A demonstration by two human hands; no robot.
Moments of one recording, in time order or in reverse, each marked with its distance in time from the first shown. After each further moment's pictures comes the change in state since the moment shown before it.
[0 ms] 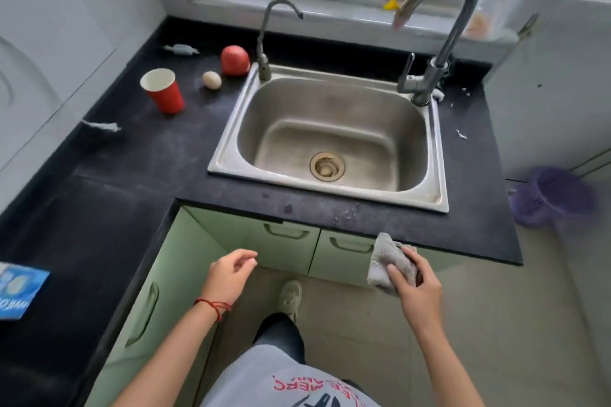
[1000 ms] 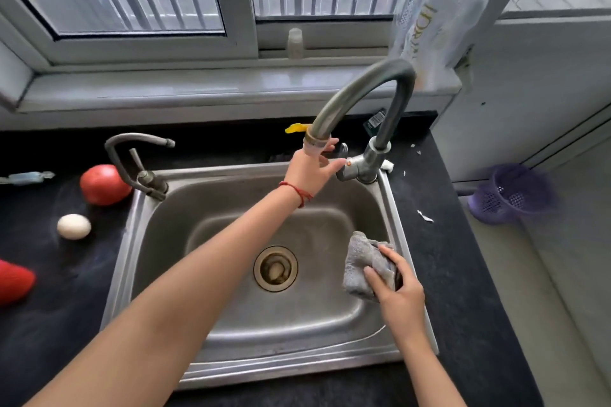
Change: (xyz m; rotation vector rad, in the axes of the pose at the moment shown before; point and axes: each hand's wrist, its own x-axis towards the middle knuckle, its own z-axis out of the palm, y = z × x) left_hand 0.315 0.391 0.159 0.056 -0.281 0.643; right_hand 0.252 -0.073 0.029 0.100 0.158 -0.041
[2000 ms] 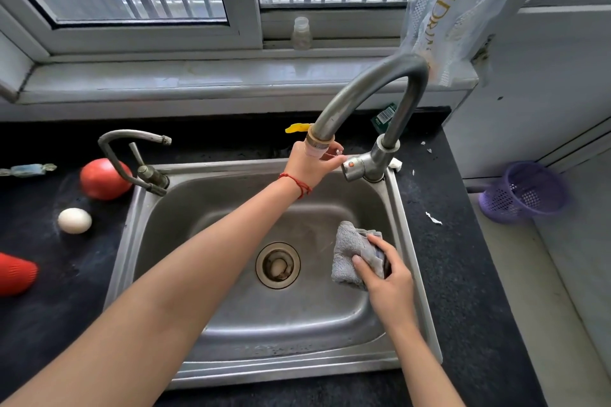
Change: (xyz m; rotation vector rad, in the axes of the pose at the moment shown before) left_hand 0.028 -0.027 0.008 -0.100 -0.016 -0.023; right_hand 0.019 -0.013 0.019 0.025 -0.077 0.061
